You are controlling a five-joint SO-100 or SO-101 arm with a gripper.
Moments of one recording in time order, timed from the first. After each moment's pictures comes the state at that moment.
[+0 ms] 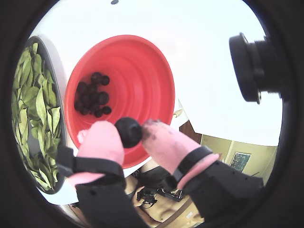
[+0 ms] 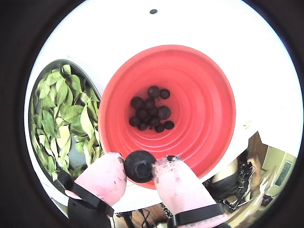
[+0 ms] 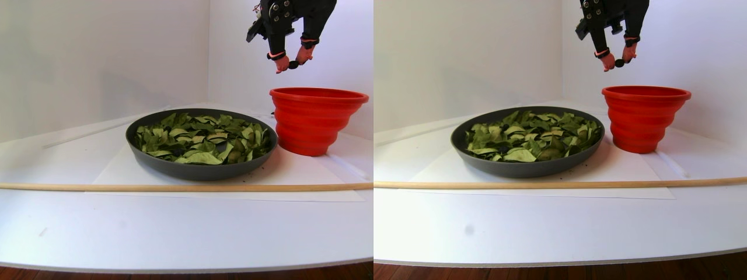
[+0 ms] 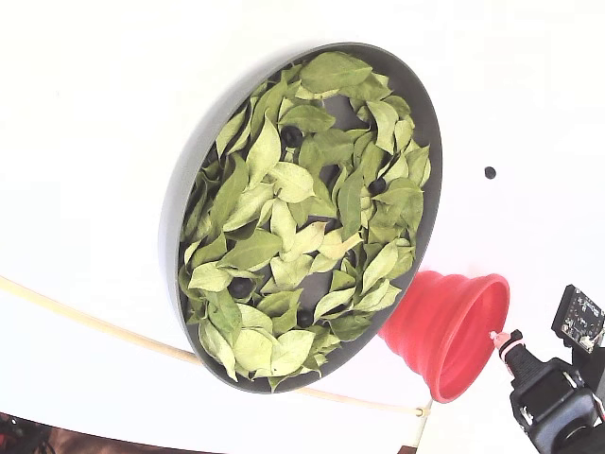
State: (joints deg) arm 34.7 109.1 117.9 12.3 -108.8
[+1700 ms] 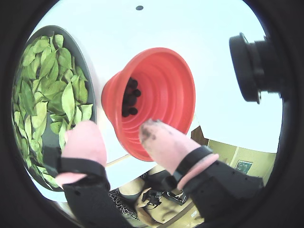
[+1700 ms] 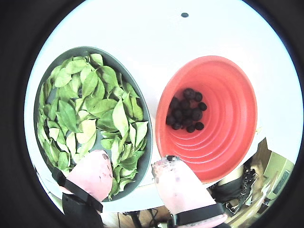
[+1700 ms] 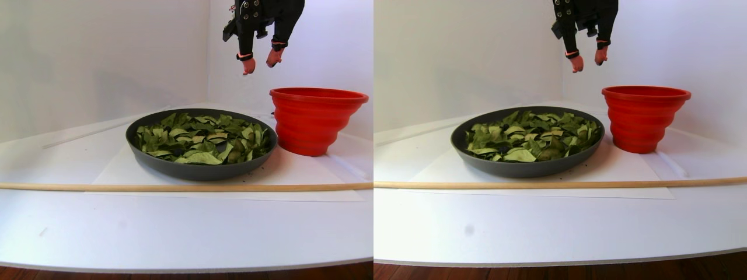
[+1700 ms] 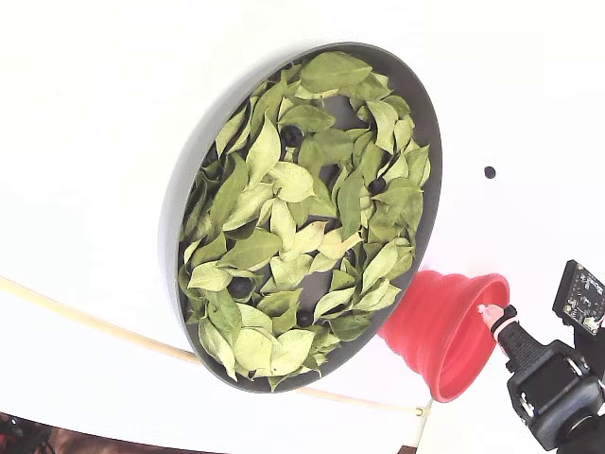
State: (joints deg) arm 26.9 113.4 119.9 15.6 -106.2
